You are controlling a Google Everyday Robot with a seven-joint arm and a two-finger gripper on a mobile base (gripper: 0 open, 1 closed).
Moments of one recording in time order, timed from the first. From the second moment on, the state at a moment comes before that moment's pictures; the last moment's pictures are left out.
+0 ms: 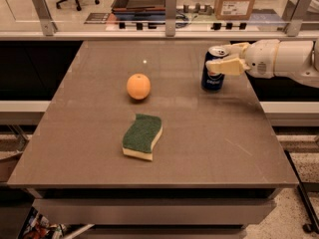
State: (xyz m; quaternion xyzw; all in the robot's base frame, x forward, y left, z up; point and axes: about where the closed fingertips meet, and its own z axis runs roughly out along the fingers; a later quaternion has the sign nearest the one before) arm 0.664 -0.174 0.906 -0.41 0.69 0.24 0.54
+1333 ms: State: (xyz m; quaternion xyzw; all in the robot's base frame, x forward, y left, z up) arm 0.575 -0.173 0.936 -0.47 0.67 0.29 0.49
